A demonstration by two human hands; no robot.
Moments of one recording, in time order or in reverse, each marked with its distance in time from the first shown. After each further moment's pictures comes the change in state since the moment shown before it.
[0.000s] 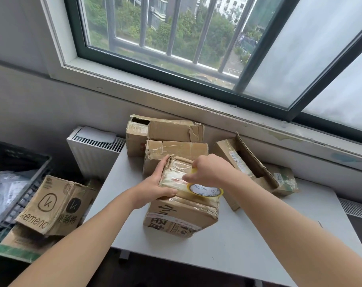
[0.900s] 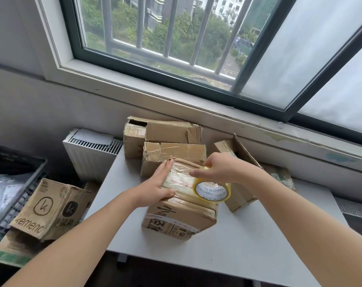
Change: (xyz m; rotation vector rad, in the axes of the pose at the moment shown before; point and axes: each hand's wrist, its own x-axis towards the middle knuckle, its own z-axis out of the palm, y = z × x) left_hand 0.005 0.008 -0.001 0.436 -0.034 0.020; right_hand -0.004 0.037 -0.016 0.132 -0.045 -0.035
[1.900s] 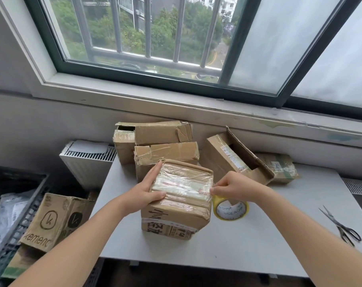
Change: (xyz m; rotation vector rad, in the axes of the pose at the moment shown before) left_hand -0.007 0.002 -0.001 -0.161 0.007 -0.037; right_hand -0.012 0.106 0.071 0.388 -0.076 -0.016
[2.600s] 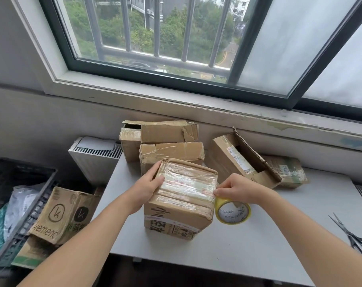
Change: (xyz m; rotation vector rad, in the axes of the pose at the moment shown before) left_hand 0.014 0.000 0.009 -0.363 0.216 -0.140; right_hand 0.005 0.003 -0.002 0.109 -0.114 -0.046
